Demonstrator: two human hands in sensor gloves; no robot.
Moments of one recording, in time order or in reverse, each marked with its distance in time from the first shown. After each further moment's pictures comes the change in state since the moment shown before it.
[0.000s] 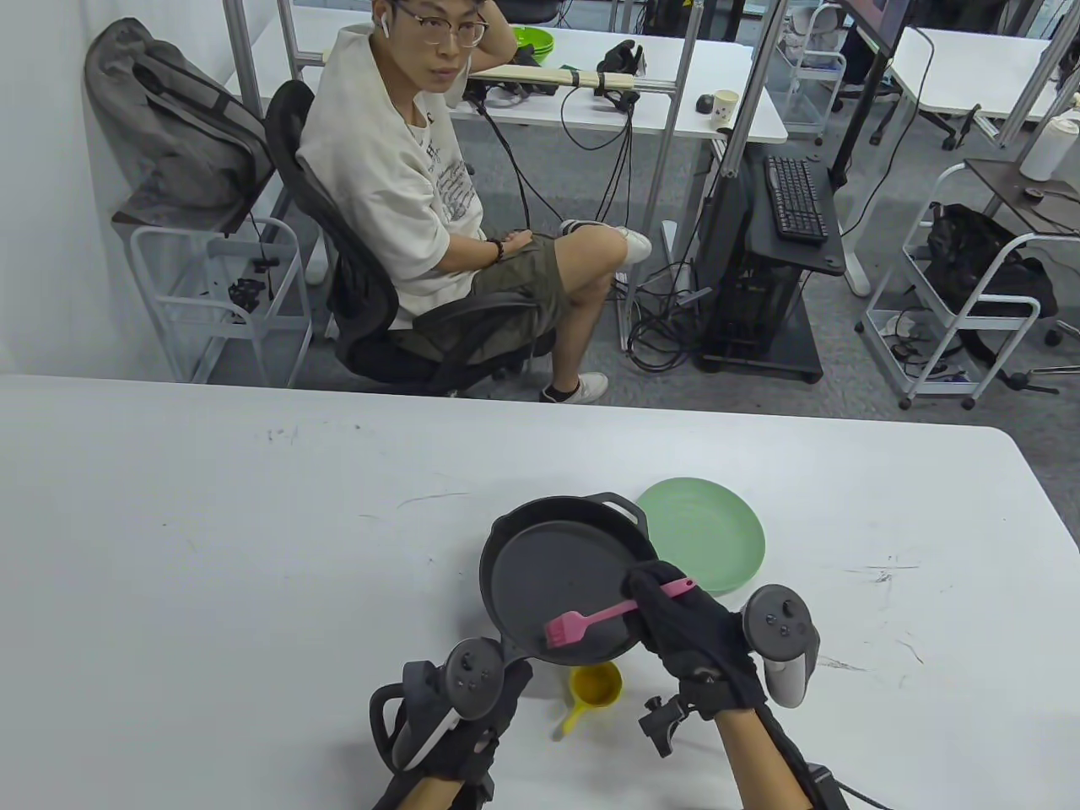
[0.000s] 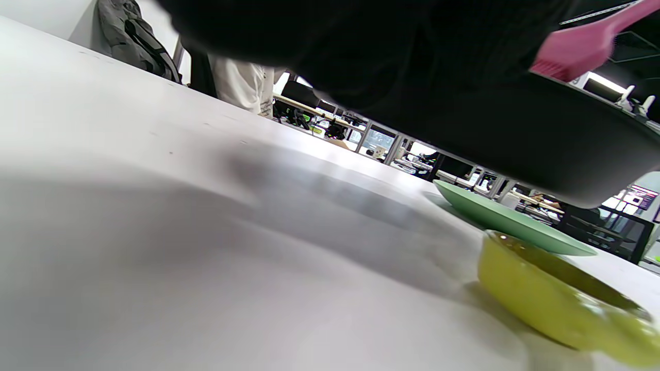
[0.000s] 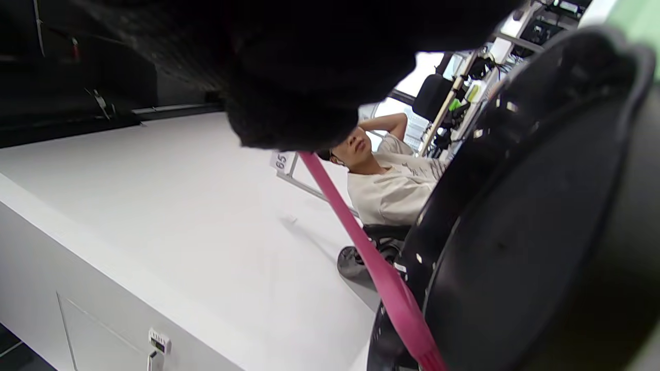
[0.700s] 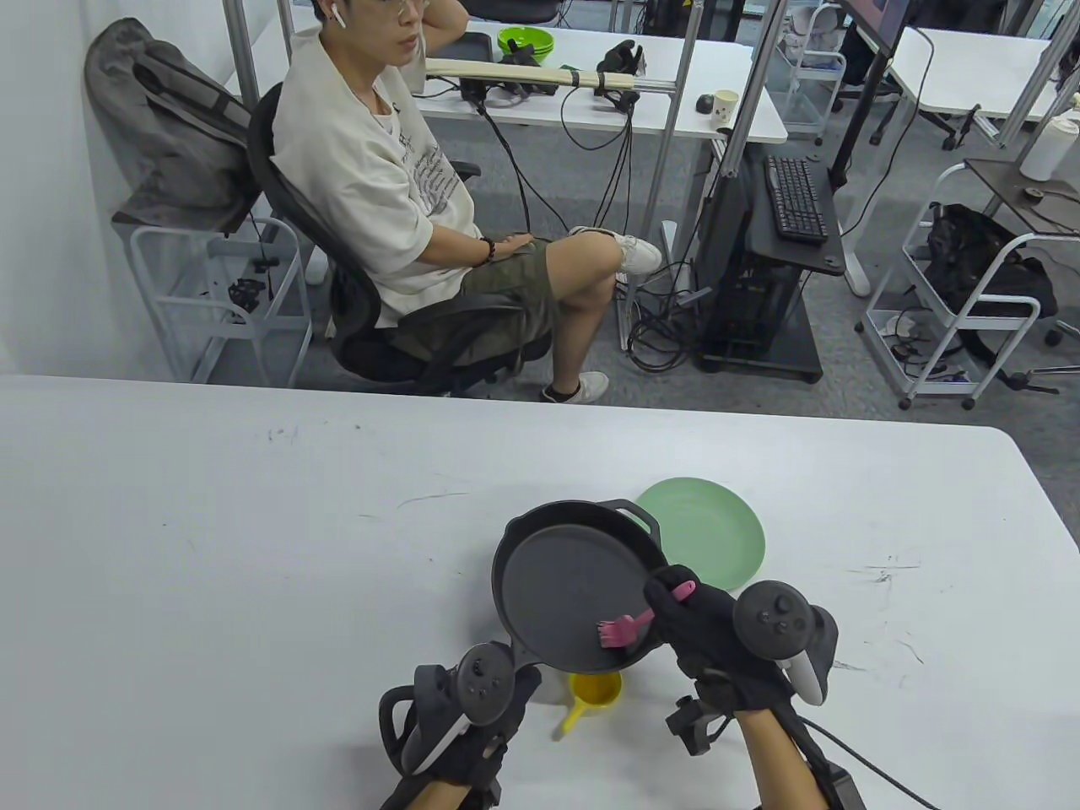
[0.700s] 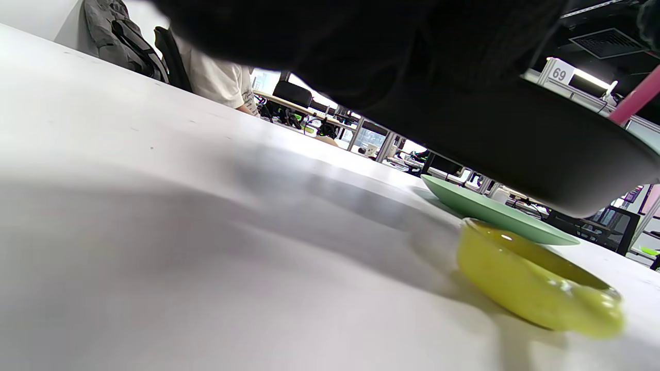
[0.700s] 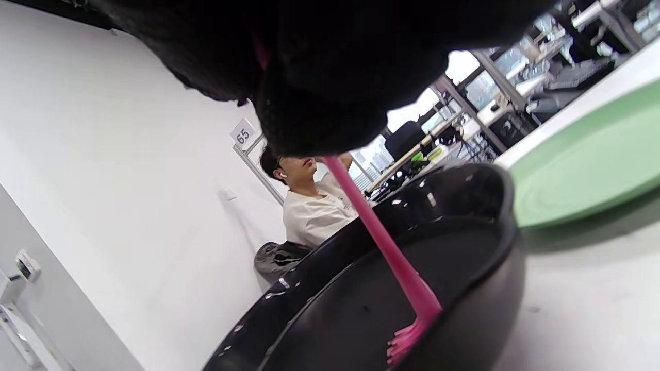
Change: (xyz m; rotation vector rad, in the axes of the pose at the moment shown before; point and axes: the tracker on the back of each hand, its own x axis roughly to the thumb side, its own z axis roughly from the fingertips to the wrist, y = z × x) left_hand 0.006 -0.002 0.002 0.003 -0.016 -0.015; right_hand 0.015 -0.025 0.005 -0.054 0.038 0.473
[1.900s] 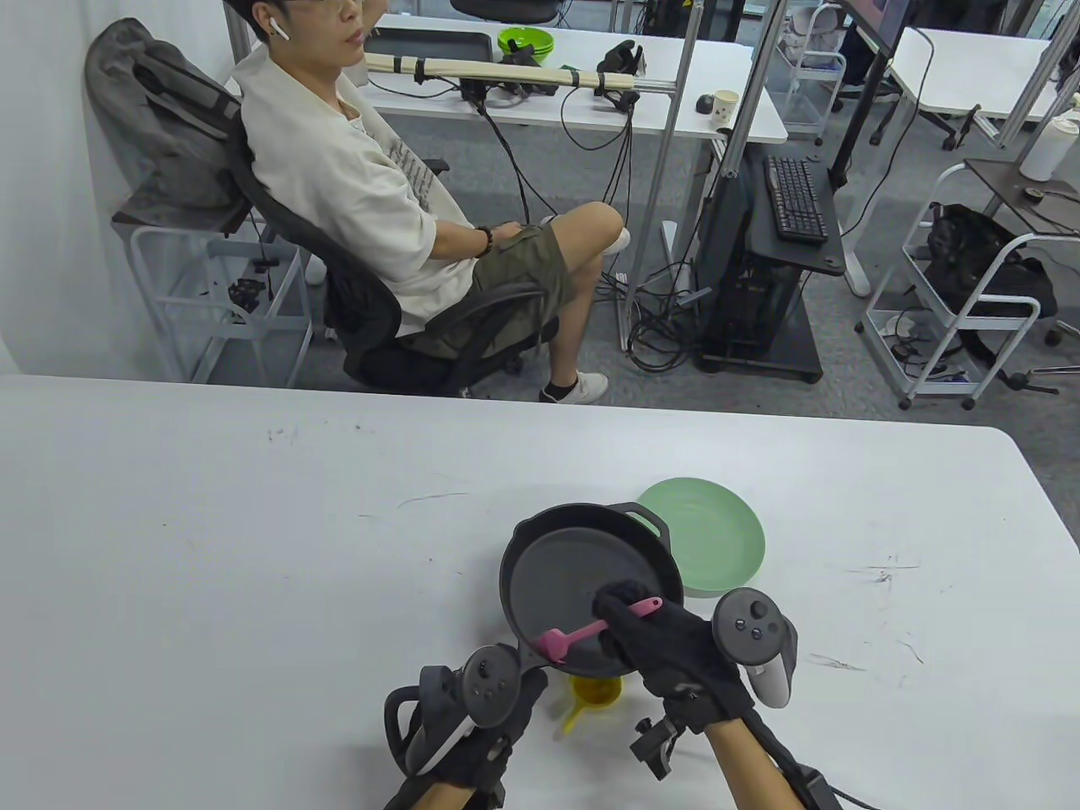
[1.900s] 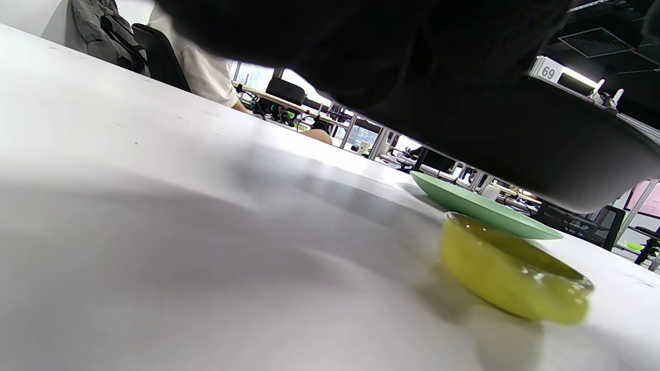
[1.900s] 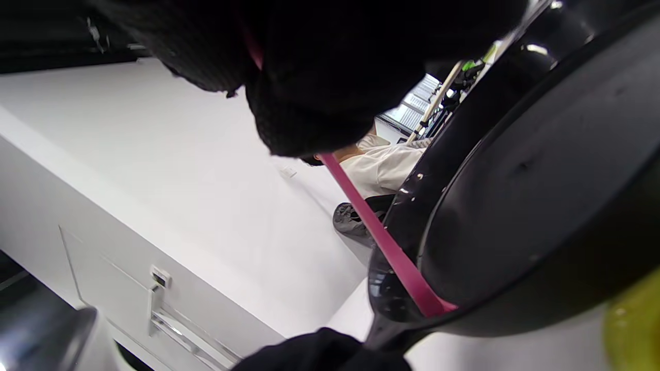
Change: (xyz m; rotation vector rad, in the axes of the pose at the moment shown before) left_hand 0.004 -0.003 0.000 -0.007 -0.024 0.003; right_hand 0.014 0.040 0.002 0.178 -0.081 -0.428
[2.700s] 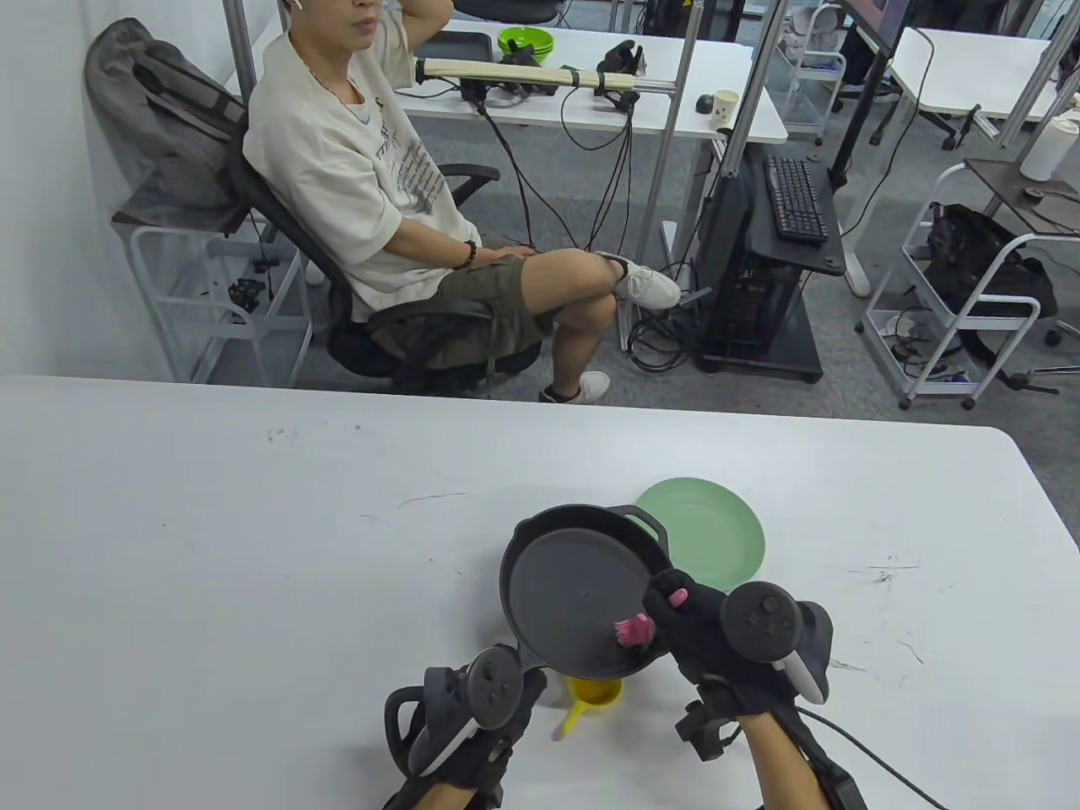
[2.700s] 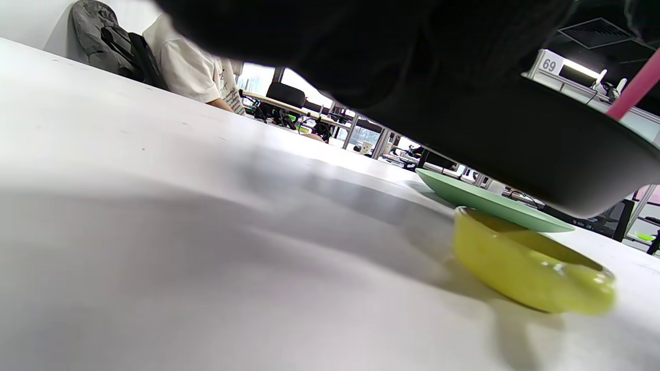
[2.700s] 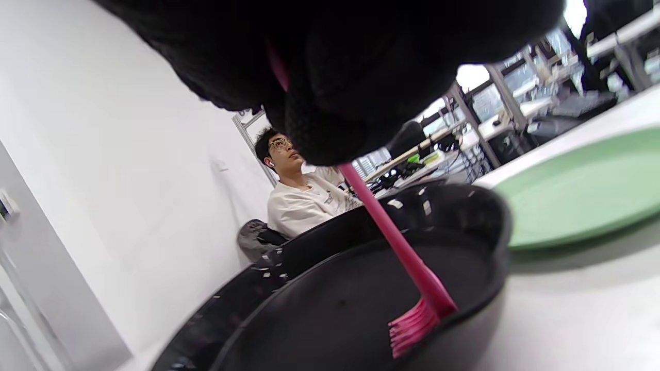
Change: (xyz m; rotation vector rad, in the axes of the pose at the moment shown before) left_hand 0.001 -0.002 0.000 0.006 0.001 -0.046; right_hand 0.015 -0.040 0.007 -0.126 0.086 0.625
